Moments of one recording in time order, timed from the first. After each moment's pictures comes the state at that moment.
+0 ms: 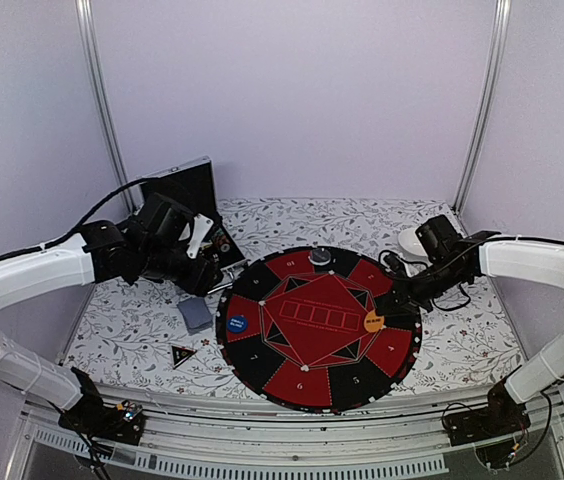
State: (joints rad) left arm -0.76 1.30 1.03 -0.55 -0.18 -0.10; right arm 0.43 1.46 0.89 -0.58 -0.63 0.42
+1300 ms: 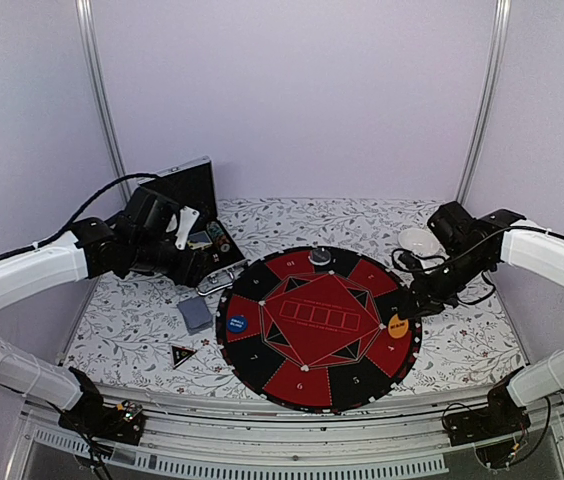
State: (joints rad) left arm -0.67 1.27 1.01 -0.54 -0.15 -0.10; right arm 0.46 1.33 1.03 -1.00 -0.49 0.33
